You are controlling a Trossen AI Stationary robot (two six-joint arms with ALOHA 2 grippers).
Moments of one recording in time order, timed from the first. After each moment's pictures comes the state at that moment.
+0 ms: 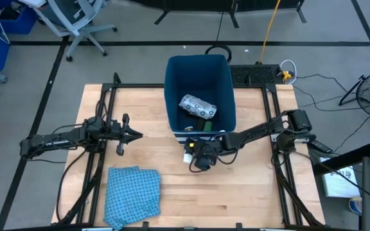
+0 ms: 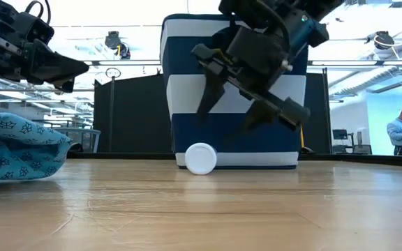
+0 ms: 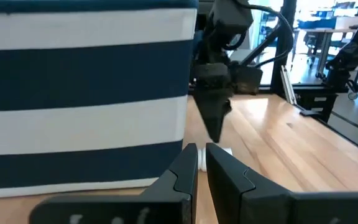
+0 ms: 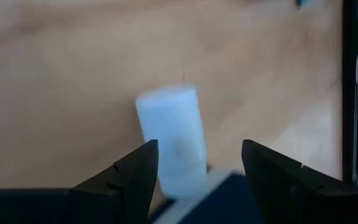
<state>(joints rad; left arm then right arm) 0.21 0.15 0.01 0.10 0.29 0.01 0.17 1.80 1.05 -0.10 0.11 -1.14</state>
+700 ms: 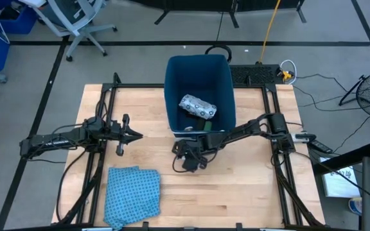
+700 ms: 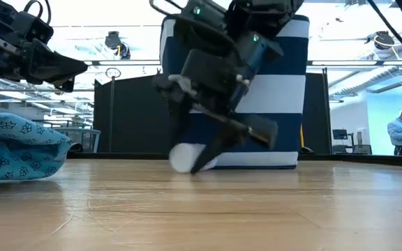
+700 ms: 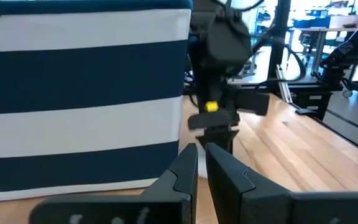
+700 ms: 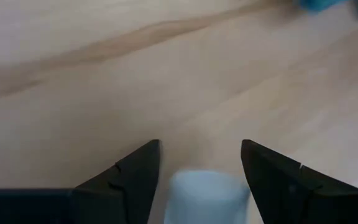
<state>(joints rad) 0.21 0.15 0.01 0.10 0.31 0.02 0.10 2.06 1.33 -0.28 -0.08 -1.10</state>
